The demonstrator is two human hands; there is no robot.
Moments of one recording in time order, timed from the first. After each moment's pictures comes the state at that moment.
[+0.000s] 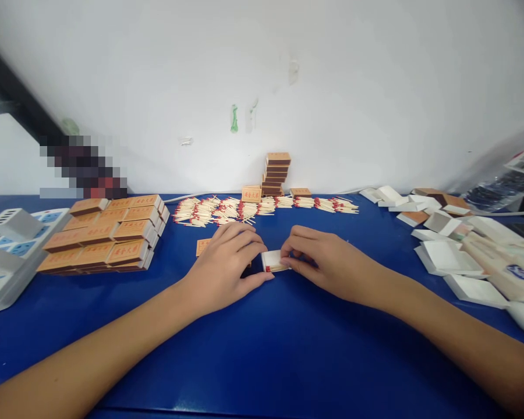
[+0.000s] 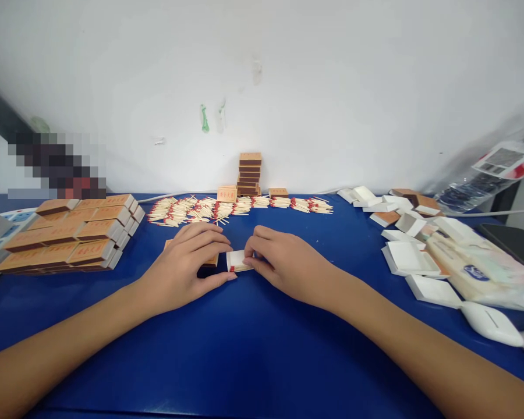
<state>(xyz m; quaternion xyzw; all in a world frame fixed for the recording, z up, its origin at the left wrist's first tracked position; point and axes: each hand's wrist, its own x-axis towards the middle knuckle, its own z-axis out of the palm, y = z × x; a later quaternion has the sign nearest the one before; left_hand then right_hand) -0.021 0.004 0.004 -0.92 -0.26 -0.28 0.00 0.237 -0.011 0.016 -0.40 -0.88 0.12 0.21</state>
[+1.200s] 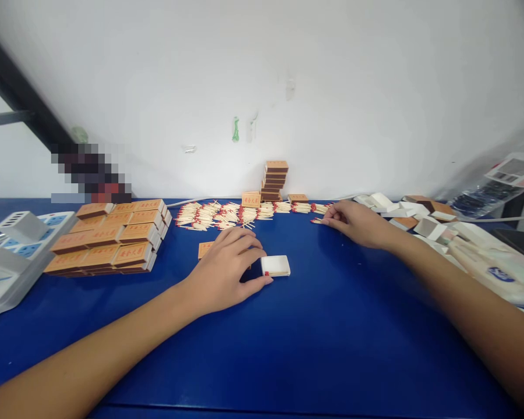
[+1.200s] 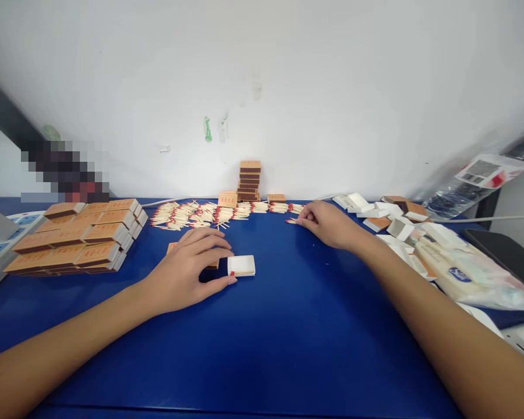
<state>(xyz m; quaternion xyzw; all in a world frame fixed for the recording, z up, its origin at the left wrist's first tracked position) -0.024 0.004 0.002 -0.93 -0.26 -0.27 -0.01 0.342 0.069 0.001 -0.60 -0.77 0.11 0.18</state>
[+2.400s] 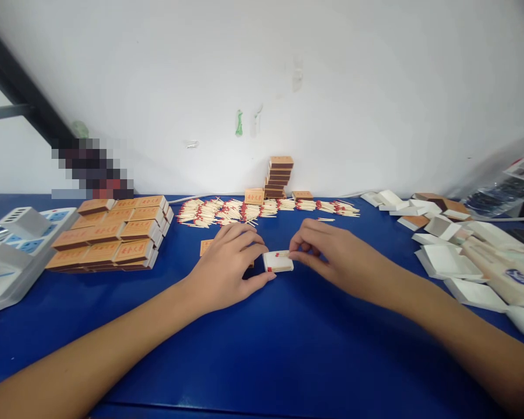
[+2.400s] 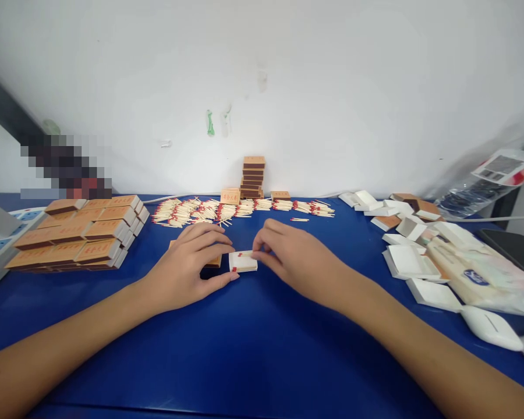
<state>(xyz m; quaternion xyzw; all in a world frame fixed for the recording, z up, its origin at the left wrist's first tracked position) -0.023 0.004 0.004 -0.92 -0.27 -0.28 0.00 0.243 -0.012 0.026 -0.44 -0.87 0.11 0.21</state>
